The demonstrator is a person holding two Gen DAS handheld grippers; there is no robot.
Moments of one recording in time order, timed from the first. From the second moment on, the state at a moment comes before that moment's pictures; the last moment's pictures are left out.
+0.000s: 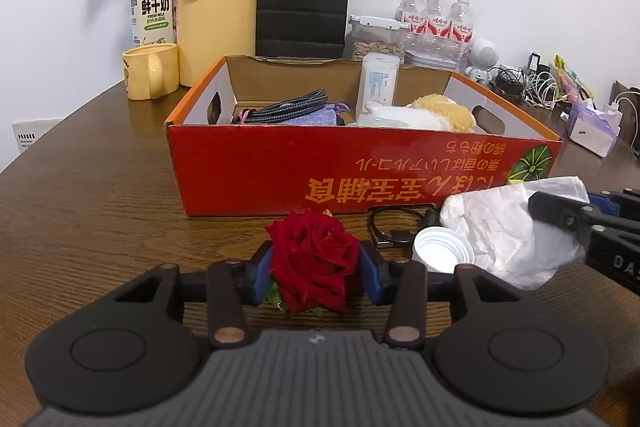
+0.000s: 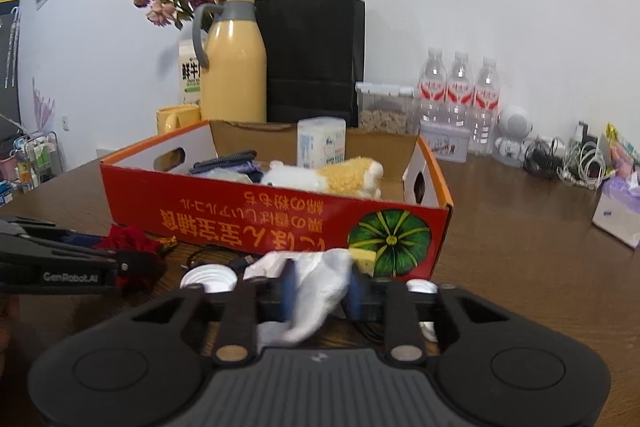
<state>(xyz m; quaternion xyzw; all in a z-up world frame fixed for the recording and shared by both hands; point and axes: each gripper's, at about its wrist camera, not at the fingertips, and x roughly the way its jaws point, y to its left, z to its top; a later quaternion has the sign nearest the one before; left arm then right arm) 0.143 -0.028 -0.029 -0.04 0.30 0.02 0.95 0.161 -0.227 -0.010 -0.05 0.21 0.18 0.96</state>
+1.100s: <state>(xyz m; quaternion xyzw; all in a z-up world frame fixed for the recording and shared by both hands) 0.121 -0.021 0.031 -0.04 0.22 -0.01 0.98 0.144 -0.228 0.042 0.03 0.13 0.26 0.95</state>
